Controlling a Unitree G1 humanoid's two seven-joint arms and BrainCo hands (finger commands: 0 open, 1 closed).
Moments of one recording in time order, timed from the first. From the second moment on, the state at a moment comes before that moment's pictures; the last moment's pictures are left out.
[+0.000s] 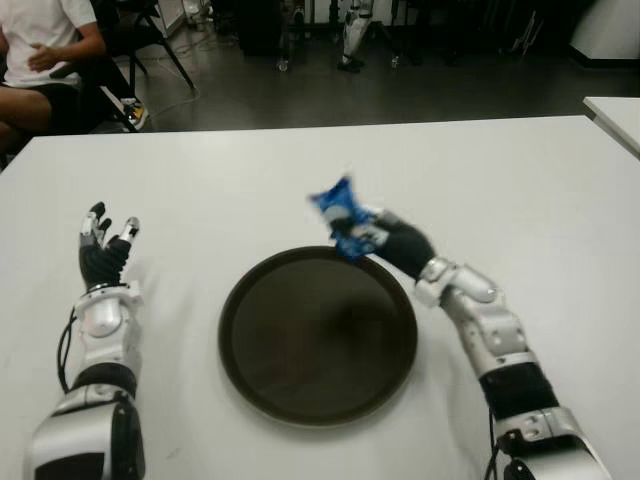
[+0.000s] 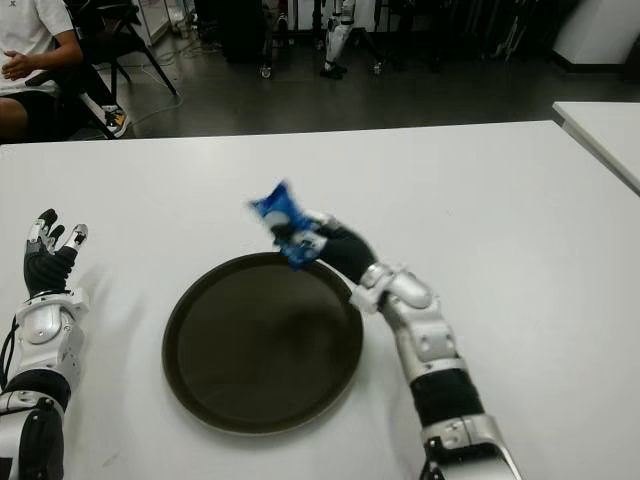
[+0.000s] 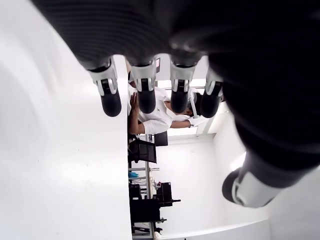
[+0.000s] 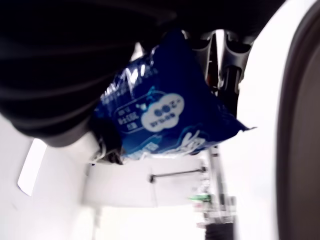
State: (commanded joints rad) left arm -0.52 0.28 0.30 1.19 -0.11 -0.58 0.13; right arm -0.36 -0.05 0.14 0.37 0.19 0.03 0.64
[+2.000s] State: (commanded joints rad) left arm -0.52 0.28 0.31 1.20 -0.12 -0.59 0.10; right arm -0.34 -0.05 0.22 0.29 0.12 0.04 0.60
